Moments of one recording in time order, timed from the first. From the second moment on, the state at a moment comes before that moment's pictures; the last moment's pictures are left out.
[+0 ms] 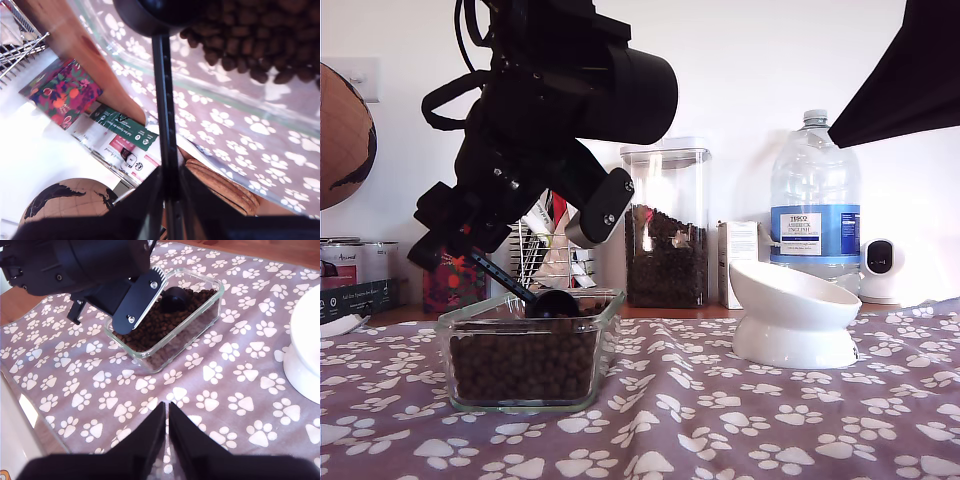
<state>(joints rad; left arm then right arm) -0.85 1.87 1.31 -0.92 -1.00 0.80 0.46 0.74 0.55 -0.37 -0.41 -0.03</state>
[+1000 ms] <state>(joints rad) -0.84 1.86 1.33 -1.13 -0.63 0.49 0.46 0.74 0.55 -0.37 -0.41 -0.03</state>
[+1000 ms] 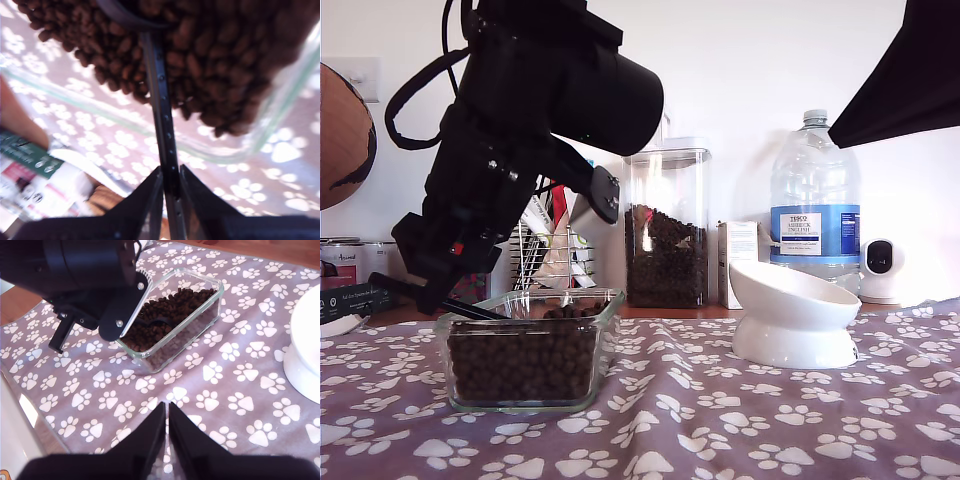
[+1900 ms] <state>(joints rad) -0.73 1.86 1.39 -1.23 -0.51 0.34 0.57 0.74 0.55 -0.37 -0.41 -0.05</state>
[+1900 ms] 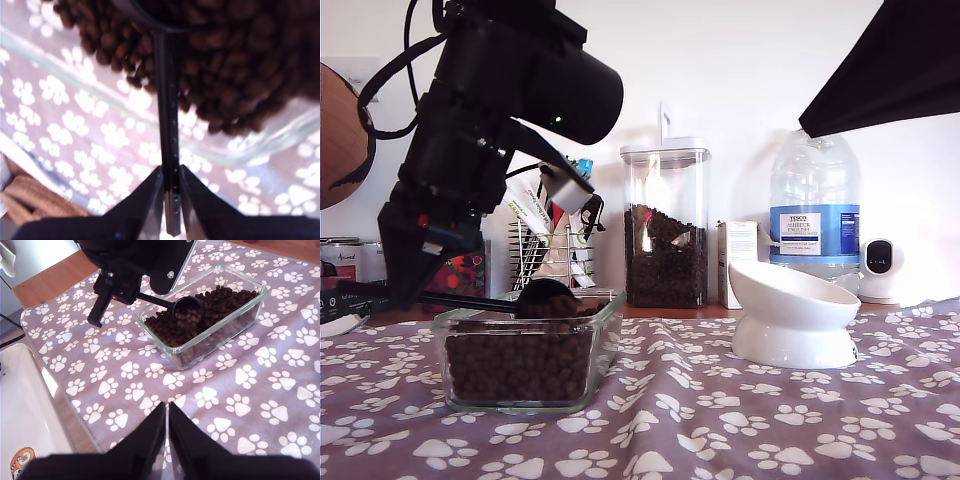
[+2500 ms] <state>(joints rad) -0.65 1.86 1.42 -1.27 -0.30 0.25 0.64 0.74 0.55 -0.38 -0.41 -0.05</state>
